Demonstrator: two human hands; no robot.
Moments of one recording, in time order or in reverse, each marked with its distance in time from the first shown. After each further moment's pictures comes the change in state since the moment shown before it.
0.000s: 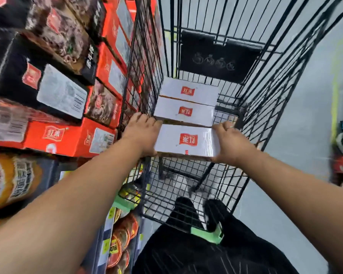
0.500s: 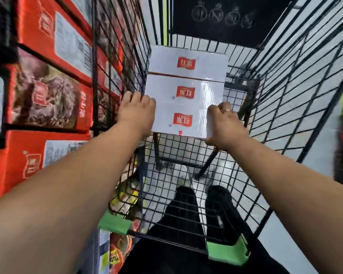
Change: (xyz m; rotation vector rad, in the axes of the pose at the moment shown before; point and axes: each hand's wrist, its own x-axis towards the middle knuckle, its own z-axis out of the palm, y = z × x) left_hand 0.105 -0.013 0.072 0.110 0.017 -0.025; right_hand 0.097 -0.003 0.076 0.110 0.057 0.178
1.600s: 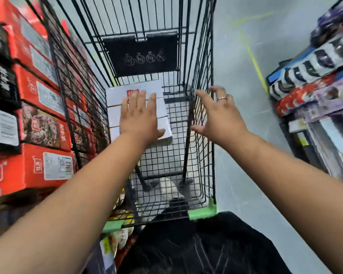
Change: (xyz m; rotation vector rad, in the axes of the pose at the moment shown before) left_hand -0.096 0.083 -0.125 -0.187 0.299 0.081; right_hand -0.176 0.025 -0.085 0.031 0.475 0.165
